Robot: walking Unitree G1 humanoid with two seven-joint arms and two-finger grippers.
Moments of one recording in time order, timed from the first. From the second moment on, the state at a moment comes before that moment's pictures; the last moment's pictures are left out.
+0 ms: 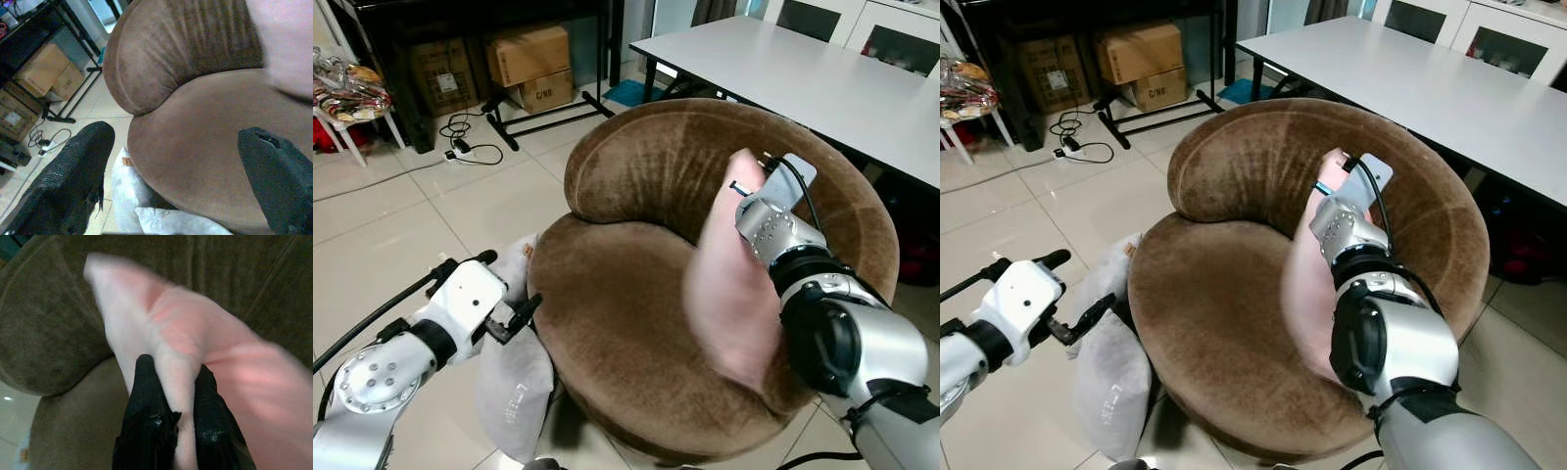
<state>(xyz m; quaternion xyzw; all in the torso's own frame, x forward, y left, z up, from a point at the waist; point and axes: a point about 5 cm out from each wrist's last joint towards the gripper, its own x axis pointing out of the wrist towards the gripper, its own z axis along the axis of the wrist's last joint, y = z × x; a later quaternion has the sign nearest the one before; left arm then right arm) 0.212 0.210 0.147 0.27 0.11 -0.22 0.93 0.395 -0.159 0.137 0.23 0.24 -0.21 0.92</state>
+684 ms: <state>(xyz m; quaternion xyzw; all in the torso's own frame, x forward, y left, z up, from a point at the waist) 0.209 0.208 0.157 0.27 0.10 -0.22 0.93 0.404 -0.139 0.154 0.30 0.25 -0.16 0.91</state>
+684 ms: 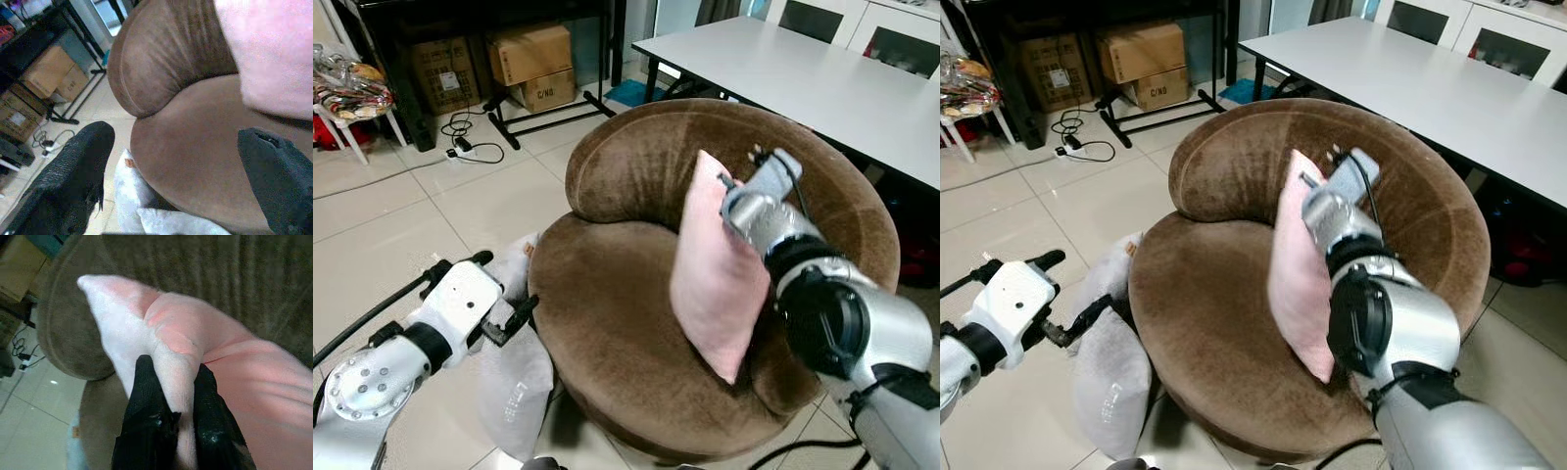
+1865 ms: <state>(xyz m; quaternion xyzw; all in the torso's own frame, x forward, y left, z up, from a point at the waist) 0.191 0.187 0.156 0.14 0.13 -0.34 0.92 0.388 -0.140 0.120 0.25 0.28 -0.24 0.90</state>
